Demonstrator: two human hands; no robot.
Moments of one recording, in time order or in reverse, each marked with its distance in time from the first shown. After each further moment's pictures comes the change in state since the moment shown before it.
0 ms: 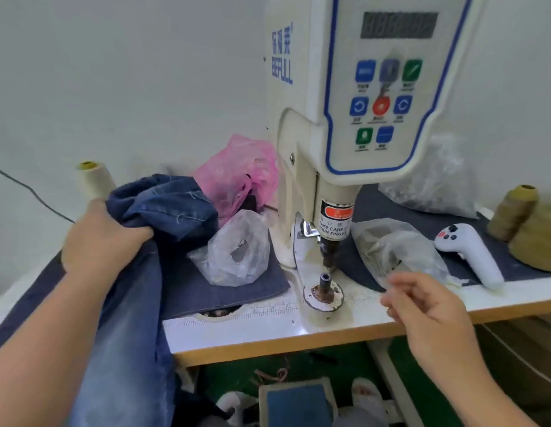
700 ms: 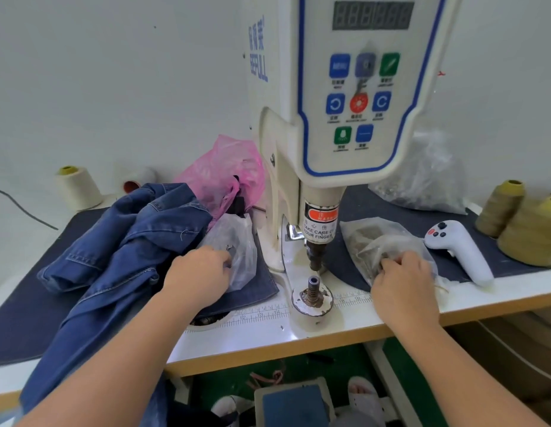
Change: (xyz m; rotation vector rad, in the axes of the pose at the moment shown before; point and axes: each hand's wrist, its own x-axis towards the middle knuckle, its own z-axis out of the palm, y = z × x) left_hand -0.044 0.034 0.114 0.560 -0.400 0.574; right_hand 0.071 0.042 0.018 -0.984 0.076 -0.005
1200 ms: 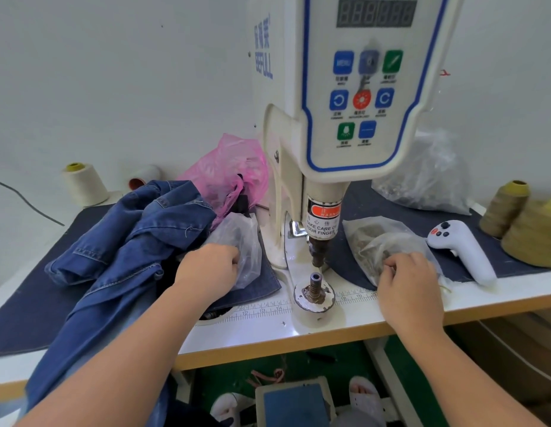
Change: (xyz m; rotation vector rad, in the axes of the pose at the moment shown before) left_hand 0.001 0.010 -0.001 -0.016 -0.004 0.009; right_hand -0.001 0.004 0.011 0.259 0.189 0.026
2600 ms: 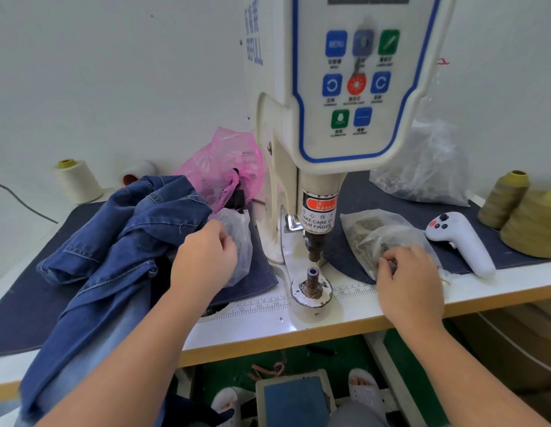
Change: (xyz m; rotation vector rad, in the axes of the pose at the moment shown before) left_hand -0.012 0.015 -0.009 -0.452 0.358 -0.200; right_hand -0.003 0.001 -0.002 0.034 0.031 -0.012
